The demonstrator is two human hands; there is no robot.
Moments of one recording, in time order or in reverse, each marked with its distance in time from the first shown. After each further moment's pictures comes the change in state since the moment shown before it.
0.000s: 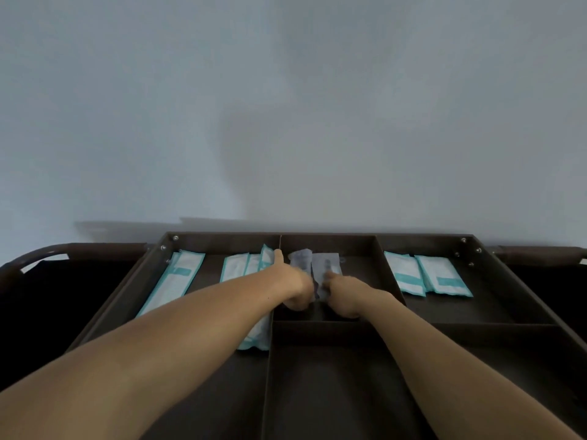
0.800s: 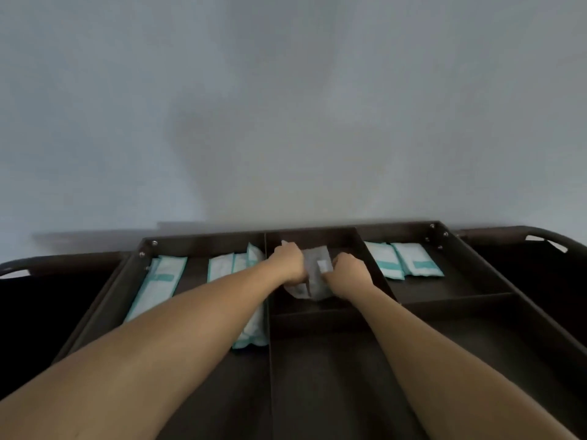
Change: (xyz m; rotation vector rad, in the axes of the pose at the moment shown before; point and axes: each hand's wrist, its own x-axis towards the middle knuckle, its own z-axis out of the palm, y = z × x) left_hand 0.026 -0.011 0.003 -0.876 0.379 -0.135; right_hand -0.023 -0.008 -0.005 0.321 0.409 0.363
